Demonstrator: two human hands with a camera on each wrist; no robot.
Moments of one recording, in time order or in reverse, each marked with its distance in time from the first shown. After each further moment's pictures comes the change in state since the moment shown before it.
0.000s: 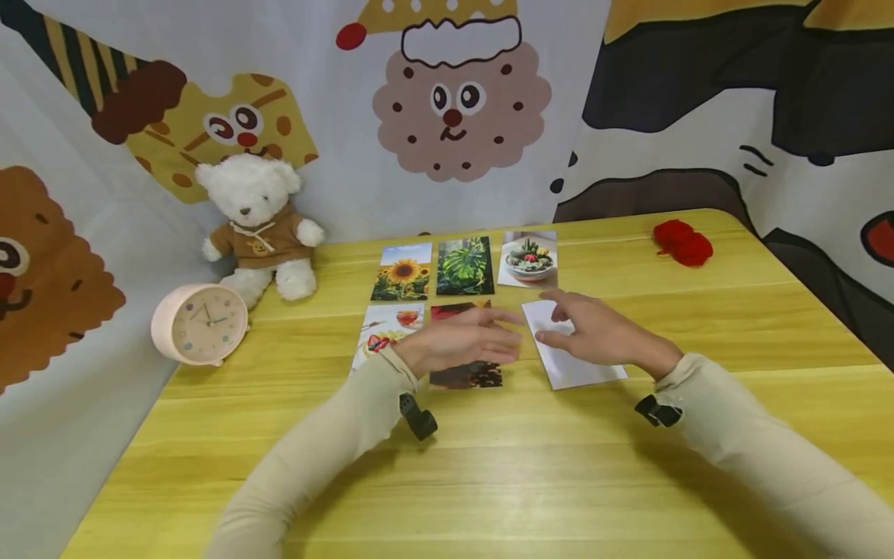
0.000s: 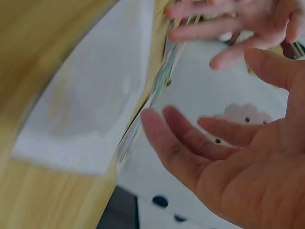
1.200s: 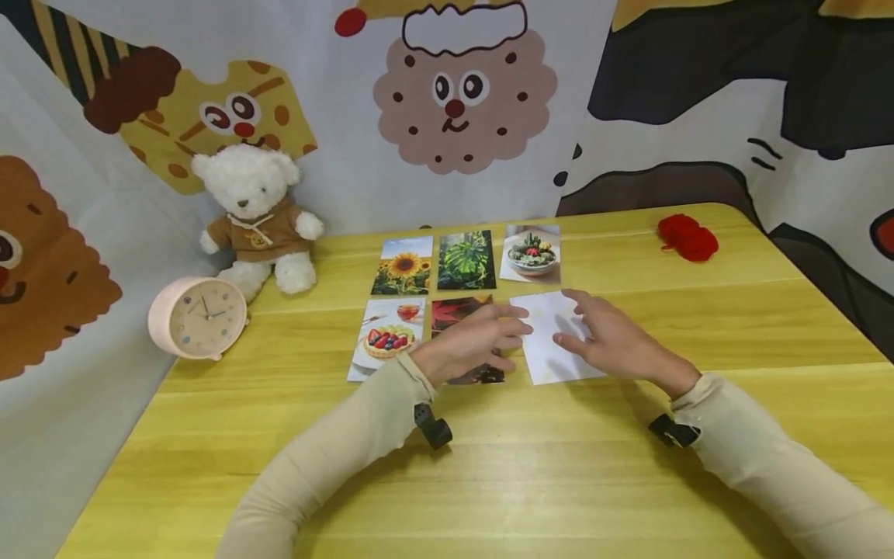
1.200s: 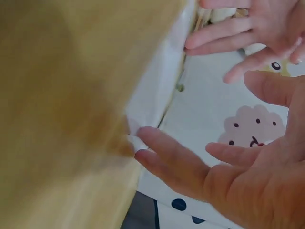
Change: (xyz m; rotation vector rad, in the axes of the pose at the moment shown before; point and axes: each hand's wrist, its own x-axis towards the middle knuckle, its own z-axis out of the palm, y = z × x) left_hand 0.007 -0.001 0.026 -0.011 0.230 -0.058; right_hand -0.017 0.014 0.014 0.073 0.121 0.044
